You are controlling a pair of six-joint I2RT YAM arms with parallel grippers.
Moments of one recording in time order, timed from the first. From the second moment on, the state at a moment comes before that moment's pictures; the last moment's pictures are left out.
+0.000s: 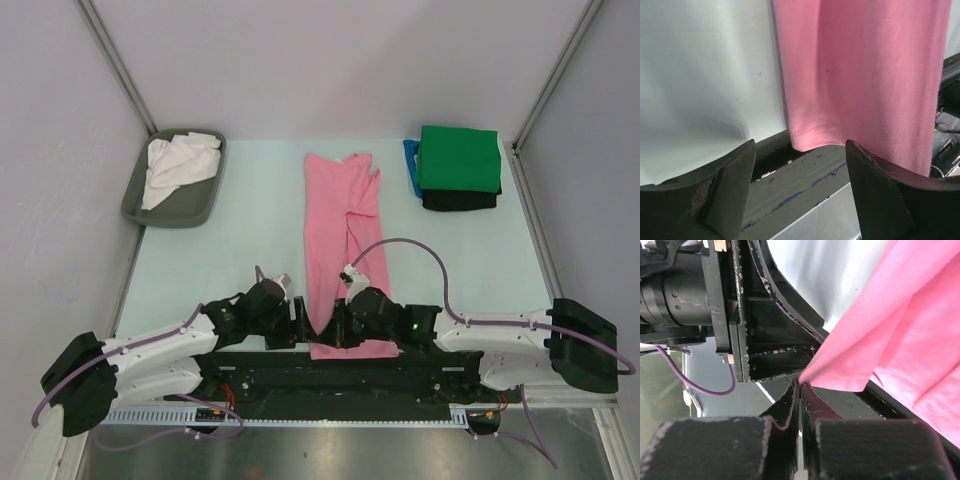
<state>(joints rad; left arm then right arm) -0.89 0.99 0.37 -0.31 0.19 -1.03 1.25 1.23 0.60 0.03 0.02 1.05</state>
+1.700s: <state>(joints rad) -0.89 0.26 0.39 -0.86 -0.17 -1.23 1.25 1.35 0.62 0.23 -0.07 1.03</state>
